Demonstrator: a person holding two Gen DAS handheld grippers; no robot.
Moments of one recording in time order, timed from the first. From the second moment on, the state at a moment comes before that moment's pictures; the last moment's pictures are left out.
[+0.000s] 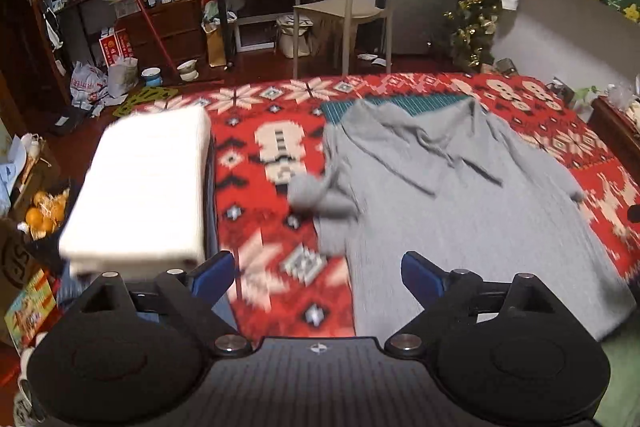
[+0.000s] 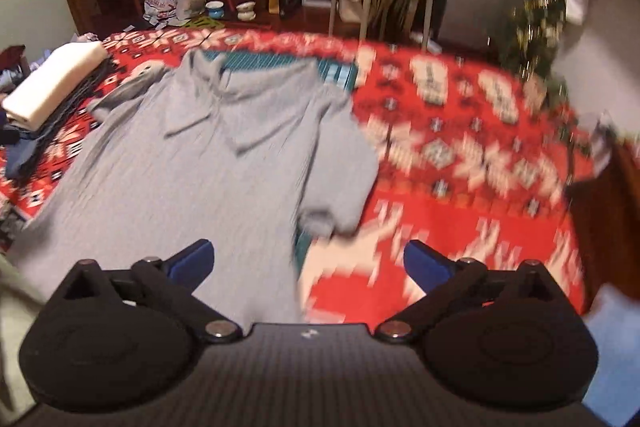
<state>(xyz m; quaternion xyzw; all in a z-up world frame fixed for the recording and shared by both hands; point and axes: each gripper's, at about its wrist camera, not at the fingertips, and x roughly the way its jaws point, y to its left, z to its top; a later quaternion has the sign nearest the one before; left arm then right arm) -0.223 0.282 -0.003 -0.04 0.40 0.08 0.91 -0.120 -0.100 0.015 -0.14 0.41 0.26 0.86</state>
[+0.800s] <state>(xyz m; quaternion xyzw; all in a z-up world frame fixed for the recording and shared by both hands) -0.068 0.318 -0.044 -0.05 0.40 0.03 0.91 0.074 -0.051 -0.040 -0.14 0.46 0.22 0.85</state>
